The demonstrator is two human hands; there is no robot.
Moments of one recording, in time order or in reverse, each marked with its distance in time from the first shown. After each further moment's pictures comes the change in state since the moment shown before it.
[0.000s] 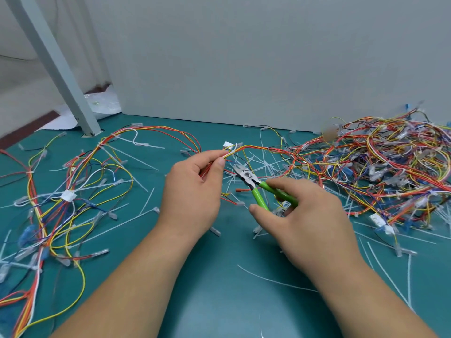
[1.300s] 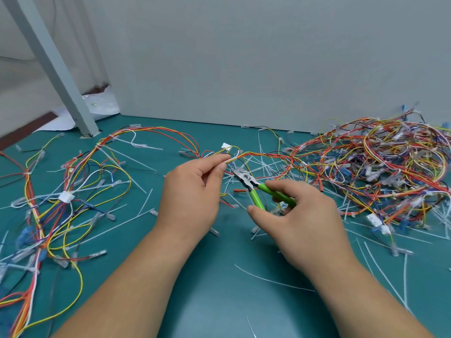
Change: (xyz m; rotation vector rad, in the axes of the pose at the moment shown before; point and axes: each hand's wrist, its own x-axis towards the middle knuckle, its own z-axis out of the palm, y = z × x) left_hand -0.003 -0.004 -0.001 0.102 -0.035 0.058; right_hand 0.002 0.008 0.008 0.159 -0.021 0.083
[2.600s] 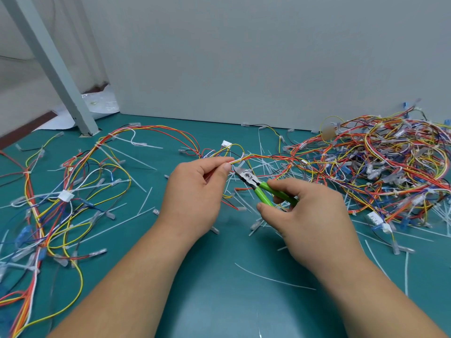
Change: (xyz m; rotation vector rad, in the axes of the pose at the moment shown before) left_hand -0.001 0.004 0.000 -0.092 -0.068 -0.101; right_hand 0.003 -0.003 -0.010 -0.045 -0.038 0.021
